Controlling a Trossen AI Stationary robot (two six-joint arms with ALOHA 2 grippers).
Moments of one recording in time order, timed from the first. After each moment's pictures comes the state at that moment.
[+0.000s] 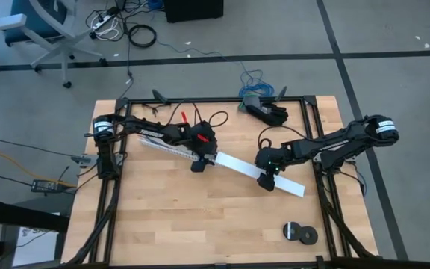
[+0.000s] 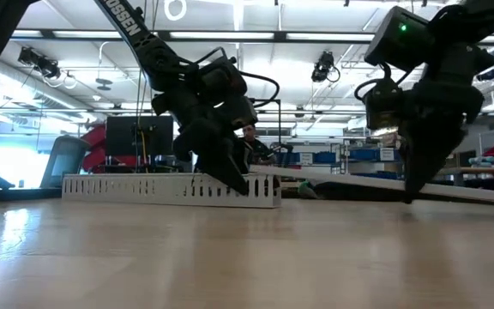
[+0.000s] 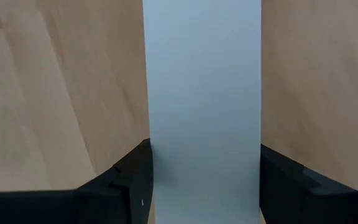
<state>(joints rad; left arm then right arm) 0.27 1.88 1.02 -0.05 0.35 0.43 0.05 1.32 0.57 -0.30 -0.08 0.49</state>
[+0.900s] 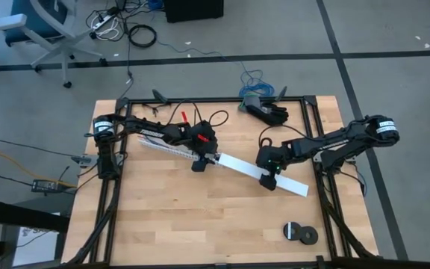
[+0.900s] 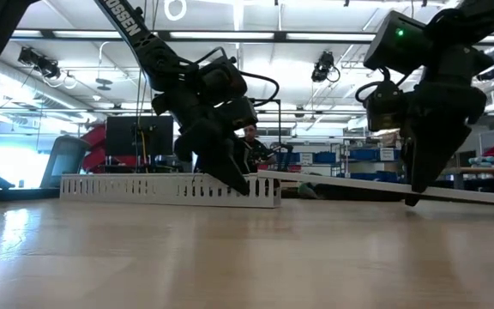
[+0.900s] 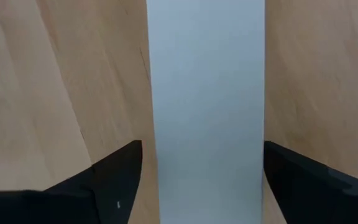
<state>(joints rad) 0.27 1.88 1.03 -0.05 0.34 0.41 0.02 1.32 0.57 -0.33 -0.13 0.47</state>
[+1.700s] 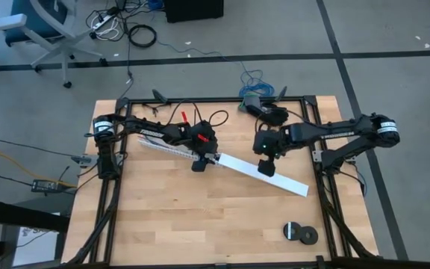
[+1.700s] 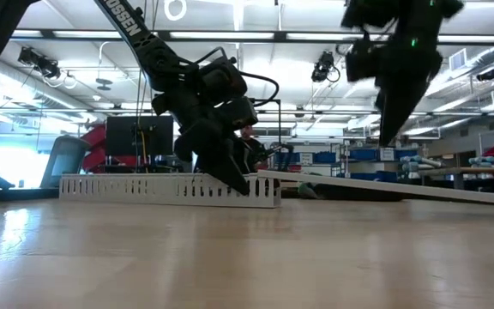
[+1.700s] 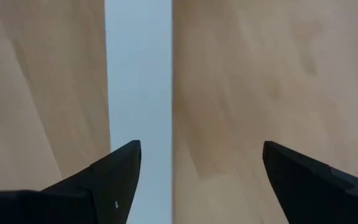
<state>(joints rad) 0.27 1.88 1.03 -0.05 0.34 0.41 -0.05 1.31 0.91 -0.77 0.06 0.29</state>
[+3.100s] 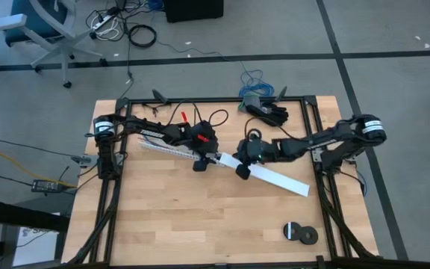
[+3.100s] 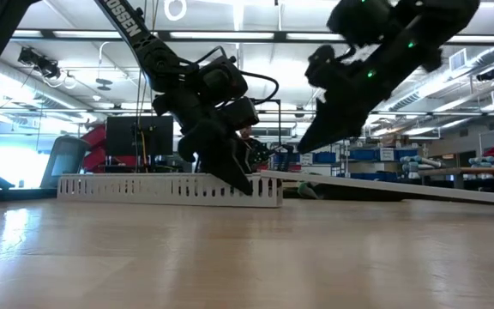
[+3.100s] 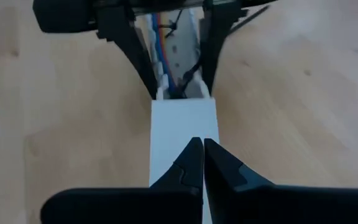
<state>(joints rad) 0.27 1.88 1.02 -0.02 0.33 0.38 0.02 1.48 0.72 0.10 0.25 0.33</state>
